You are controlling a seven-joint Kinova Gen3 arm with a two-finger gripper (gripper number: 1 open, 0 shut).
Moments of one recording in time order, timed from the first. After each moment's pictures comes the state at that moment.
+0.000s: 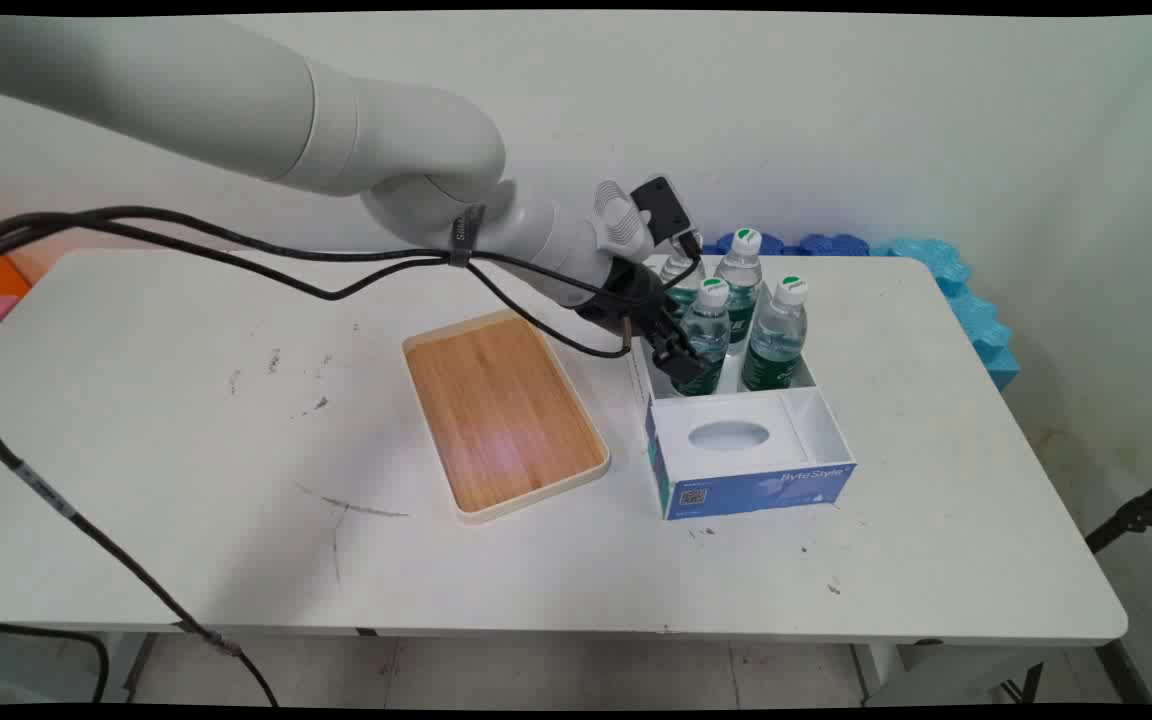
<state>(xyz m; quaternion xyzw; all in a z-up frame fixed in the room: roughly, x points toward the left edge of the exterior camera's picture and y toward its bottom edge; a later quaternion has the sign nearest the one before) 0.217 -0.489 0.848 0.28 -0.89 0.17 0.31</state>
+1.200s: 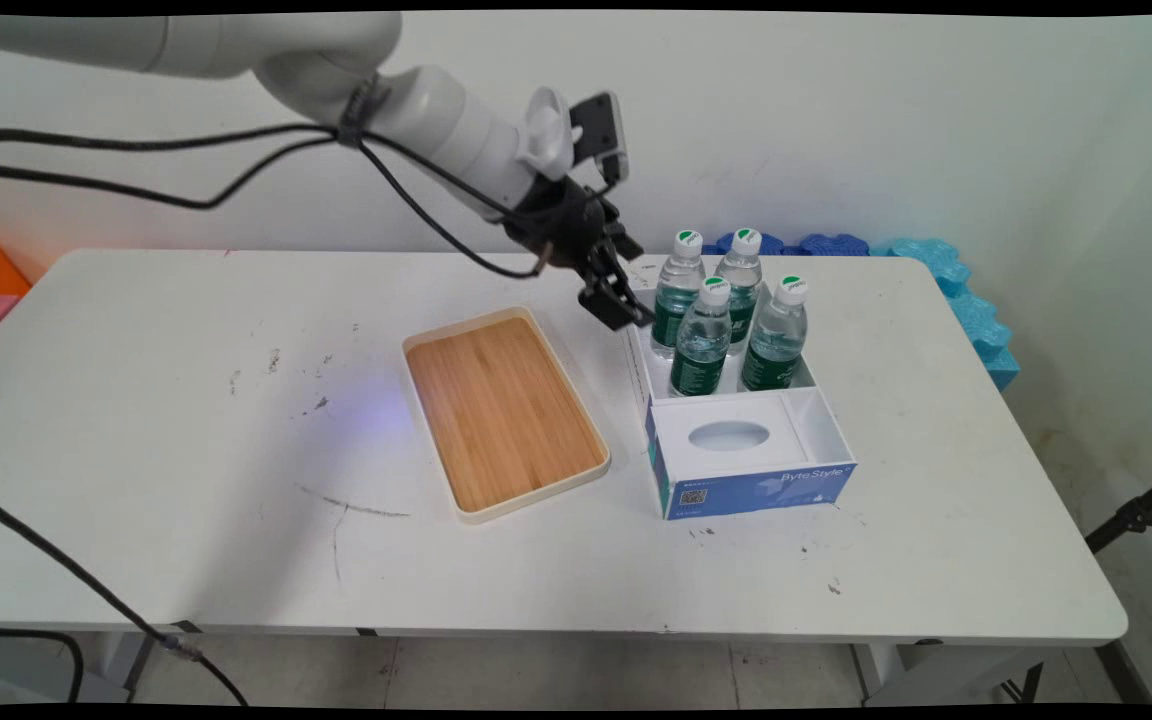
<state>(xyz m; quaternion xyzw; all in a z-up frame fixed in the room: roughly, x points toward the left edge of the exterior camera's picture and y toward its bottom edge) 0.286 -0.497 0.927 0.17 -0.92 0.16 0.30</state>
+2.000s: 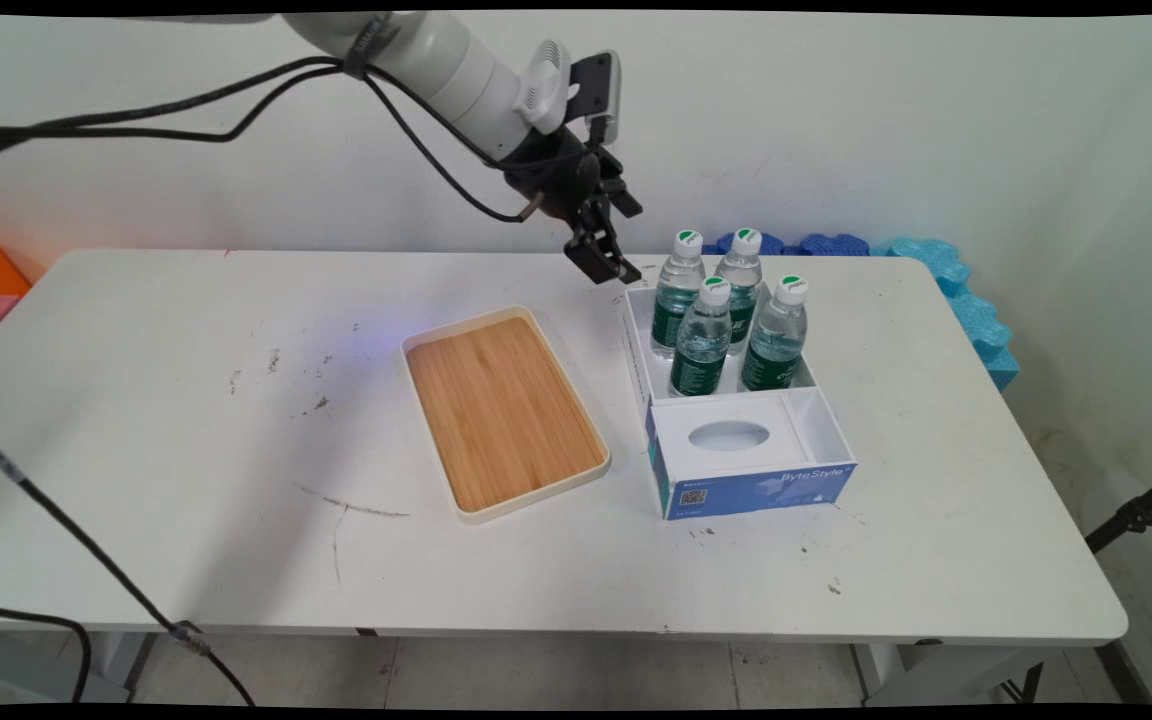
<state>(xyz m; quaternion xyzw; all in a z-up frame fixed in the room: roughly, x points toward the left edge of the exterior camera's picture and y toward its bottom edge) 0.305 -0.554 0.941 0.09 -0.94 0.17 0.28</state>
